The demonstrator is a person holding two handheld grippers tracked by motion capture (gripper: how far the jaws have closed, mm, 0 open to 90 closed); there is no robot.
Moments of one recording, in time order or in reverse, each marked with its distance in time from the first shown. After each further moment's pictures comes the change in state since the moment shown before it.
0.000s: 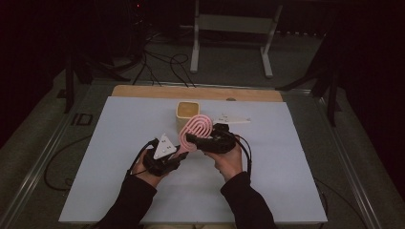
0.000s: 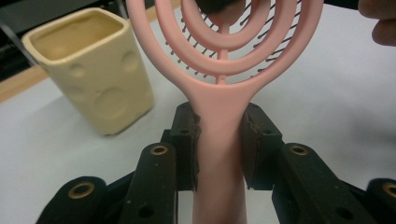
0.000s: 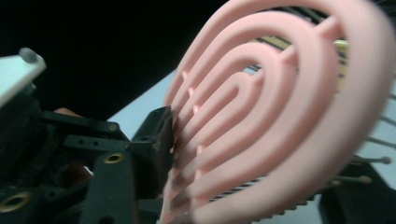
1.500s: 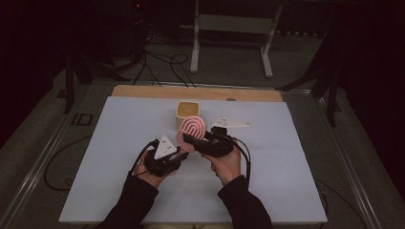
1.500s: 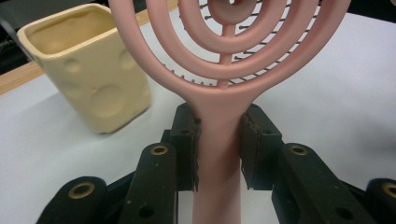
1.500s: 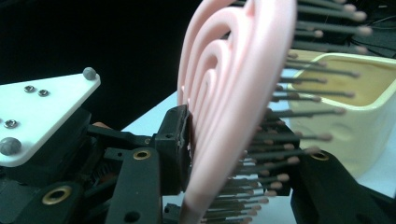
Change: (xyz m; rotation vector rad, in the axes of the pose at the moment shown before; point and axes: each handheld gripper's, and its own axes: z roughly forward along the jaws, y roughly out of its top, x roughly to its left) left arm -0.001 -0.002 0.002 -0.011 0.012 -0.022; right arm 0.016 -0.002 -0.002 -0.055 0.025 -0.009
